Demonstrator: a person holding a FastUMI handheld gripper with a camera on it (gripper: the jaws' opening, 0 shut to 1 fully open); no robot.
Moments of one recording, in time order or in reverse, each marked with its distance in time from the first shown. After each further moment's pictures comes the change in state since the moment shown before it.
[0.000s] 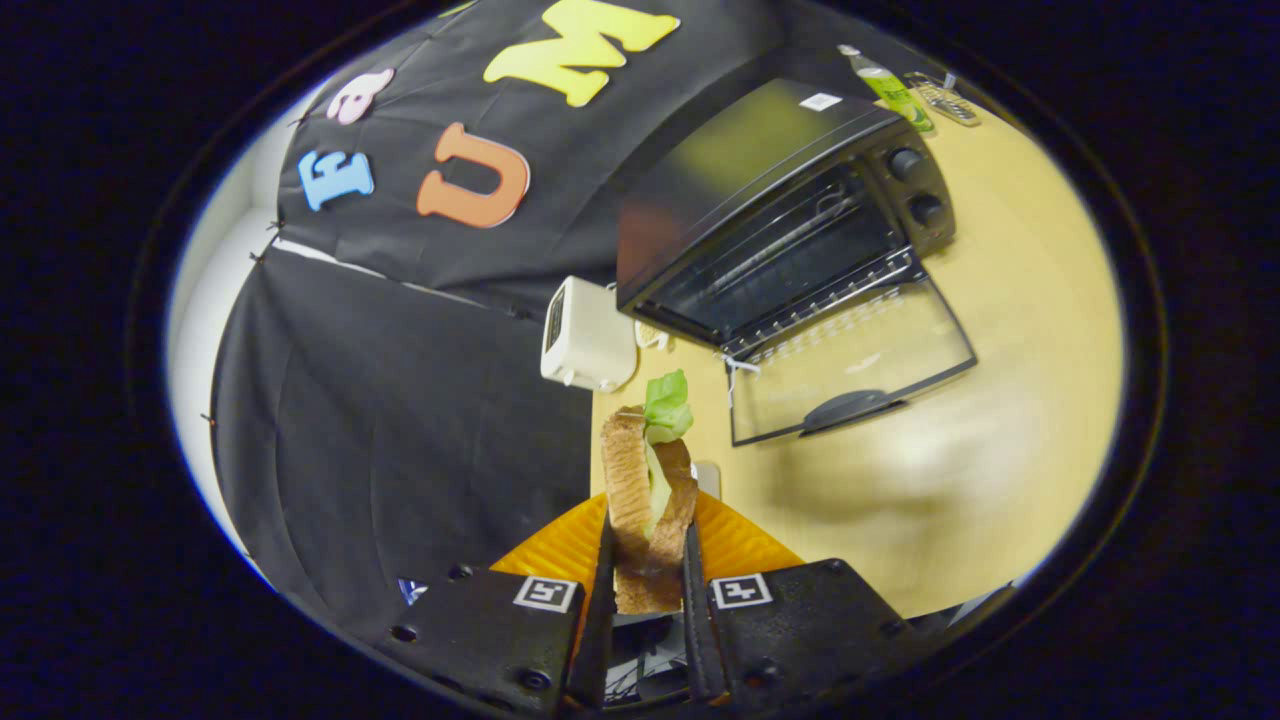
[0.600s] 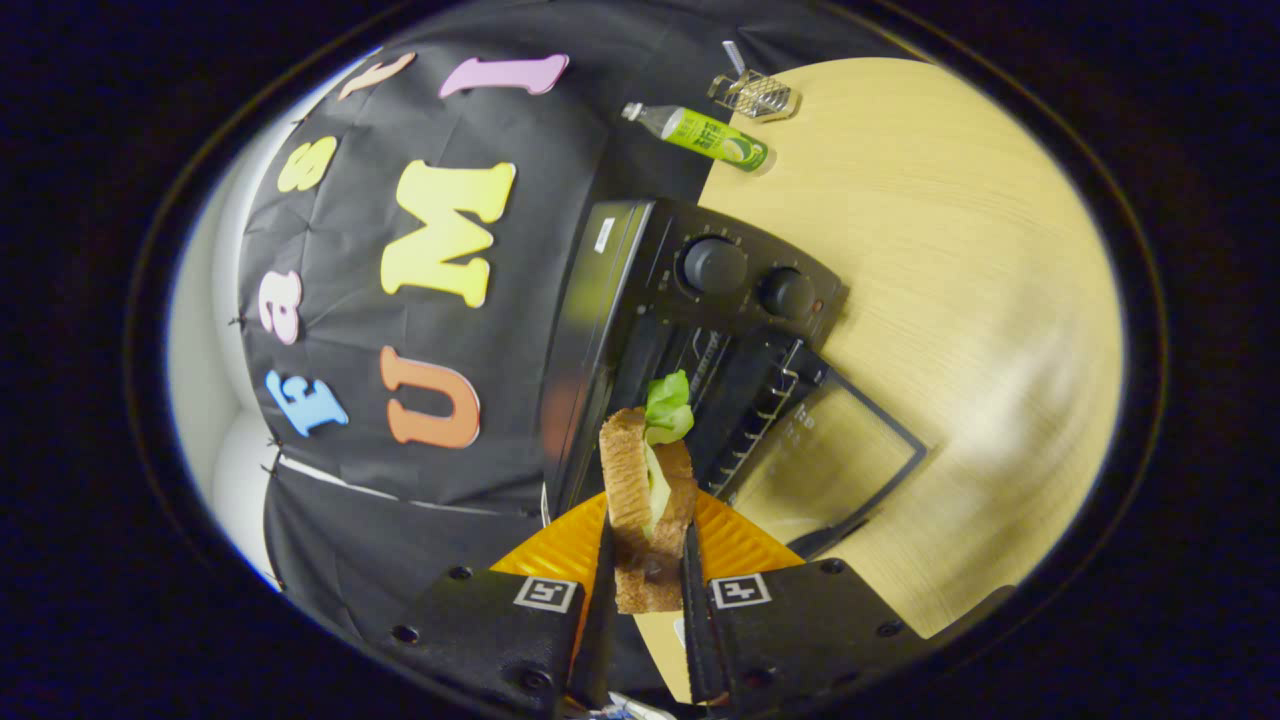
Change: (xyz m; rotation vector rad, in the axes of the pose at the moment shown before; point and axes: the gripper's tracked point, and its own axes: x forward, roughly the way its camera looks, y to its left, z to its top) arm 0.043 -0.094 0.120 0.409 -0.505 0.097
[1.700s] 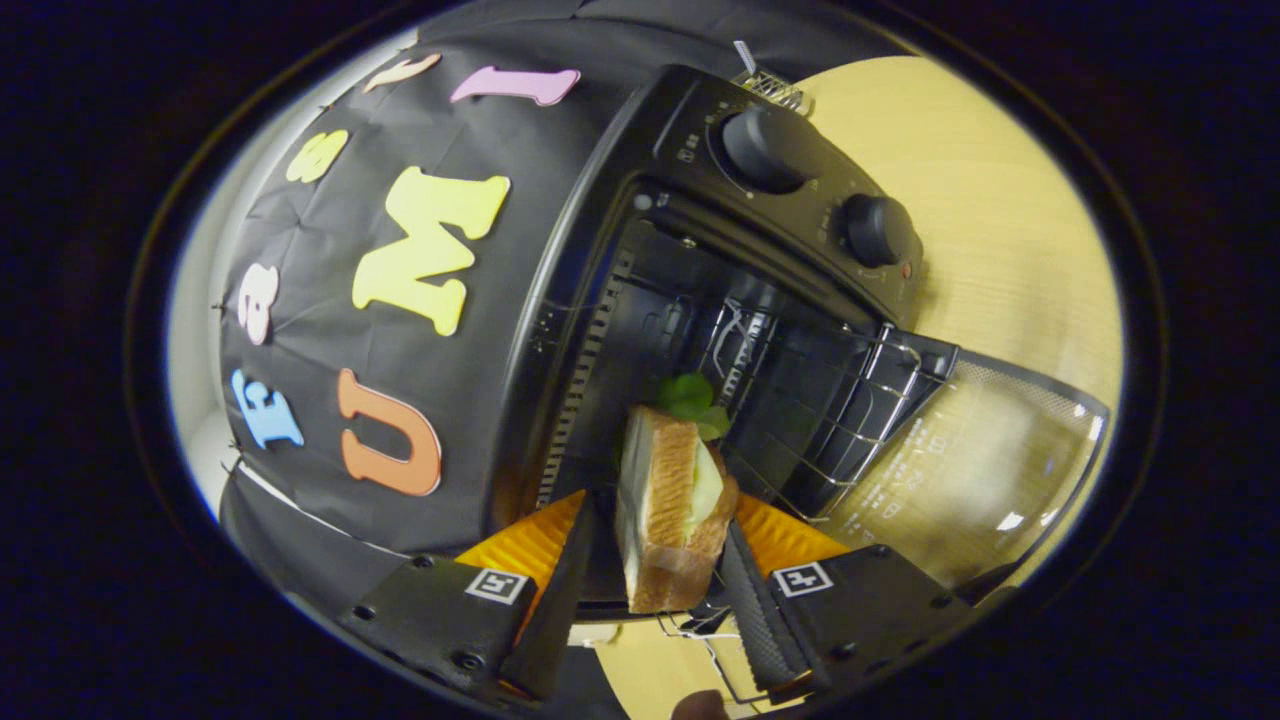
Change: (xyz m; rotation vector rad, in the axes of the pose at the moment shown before) arm 0.126 -0.016 -0.011 -0.084 -0.188 -0.052
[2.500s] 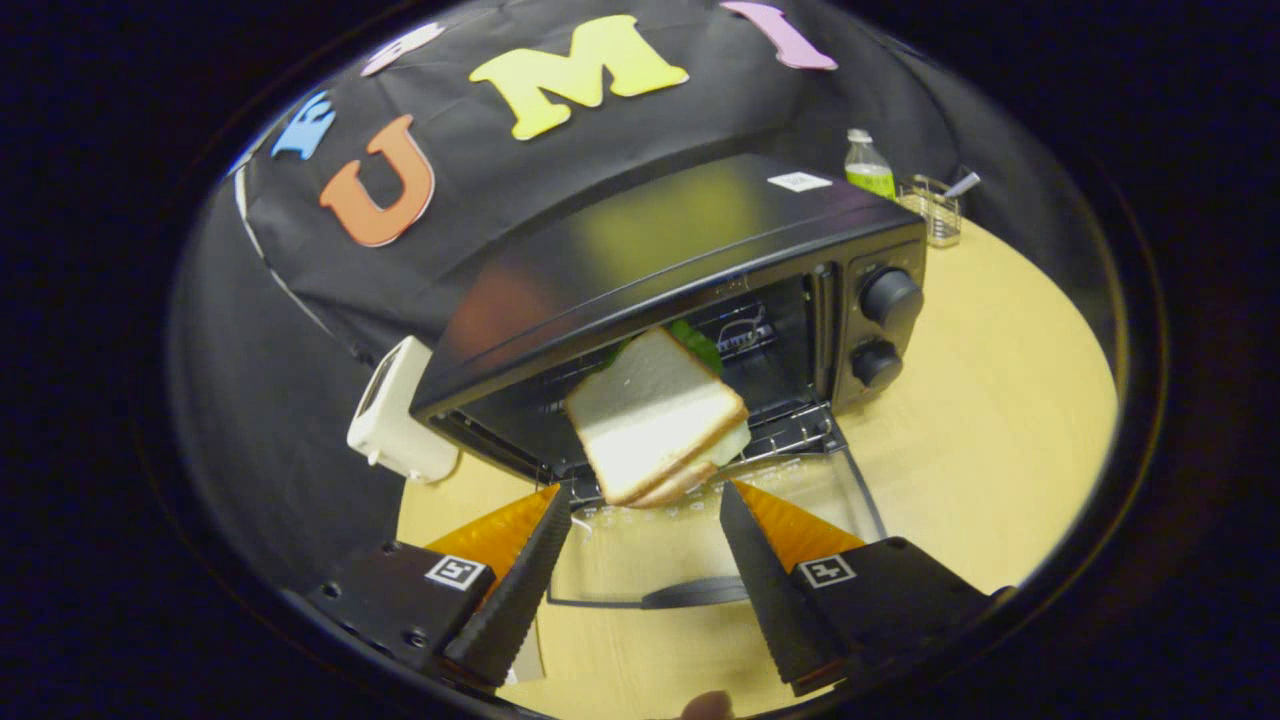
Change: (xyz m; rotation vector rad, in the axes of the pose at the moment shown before) arm -0.095 -0.017 -0.017 -0.779 0.292 -0.252
